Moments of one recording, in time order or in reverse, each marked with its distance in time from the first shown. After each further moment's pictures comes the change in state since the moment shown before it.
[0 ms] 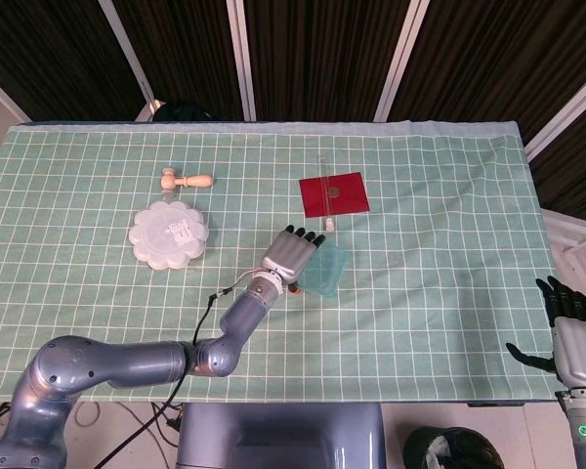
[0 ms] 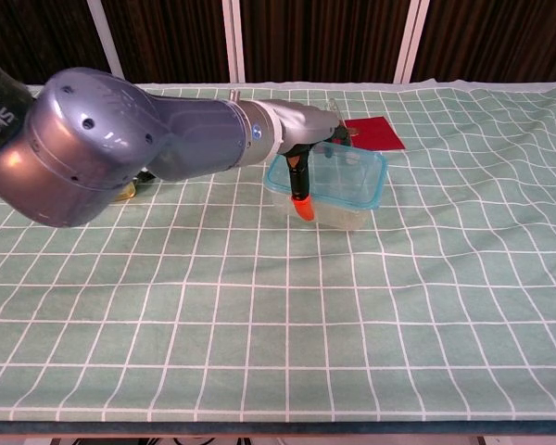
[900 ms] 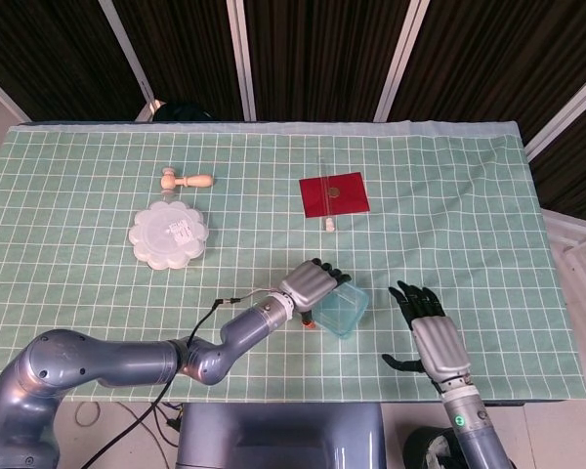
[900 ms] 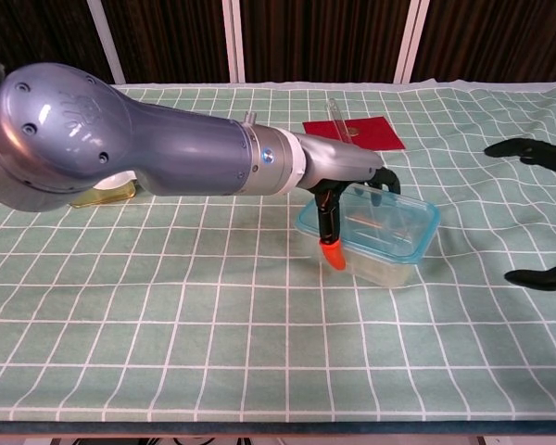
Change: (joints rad) left arm -0.038 0.048 0.083 -0.078 0.177 -0.171 -0.273; right arm 0.153 -0.325 -0.030 -0.155 -0.069 -0.108 -0.305
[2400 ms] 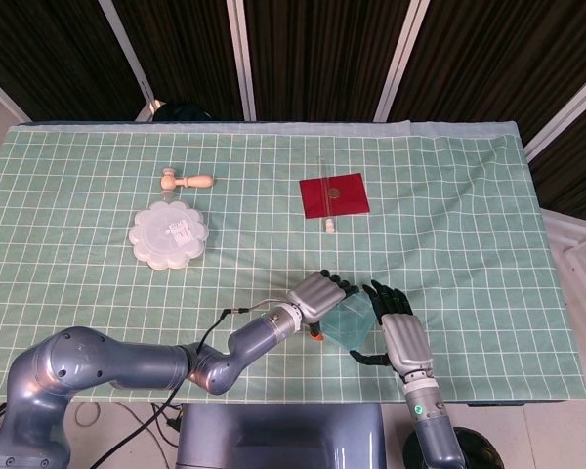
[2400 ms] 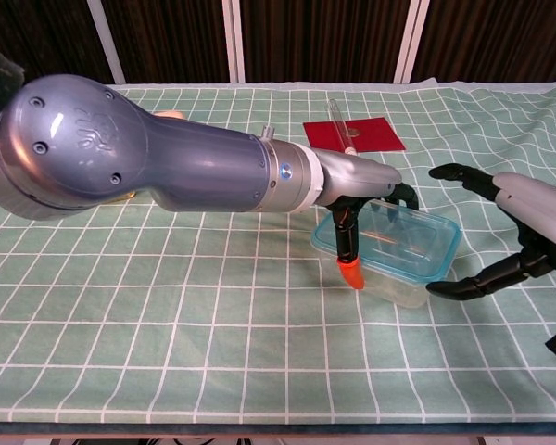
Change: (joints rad) left arm -0.092 -0.007 0.086 -0.044 -0.048 0.041 -0.096; right arm 0.053 -0.232 0.035 0.079 0.152 0.047 -0.075
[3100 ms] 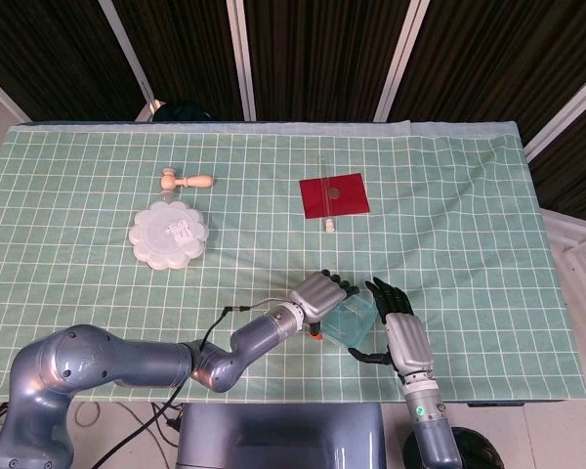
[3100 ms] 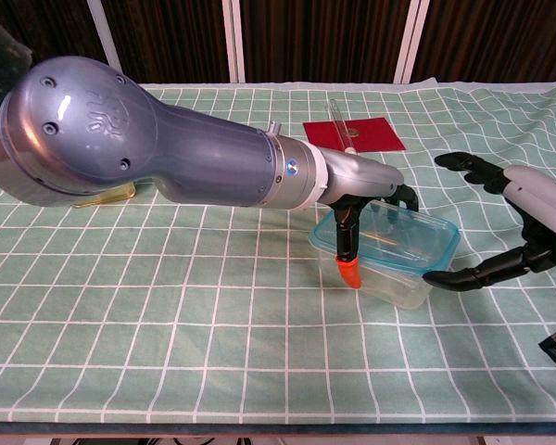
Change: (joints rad) left arm -0.052 0.011 0.026 -0.008 -0.054 -0.019 -0.005; right arm -0.022 -0.048 -0.002 0.063 -0.070 0.043 0.179
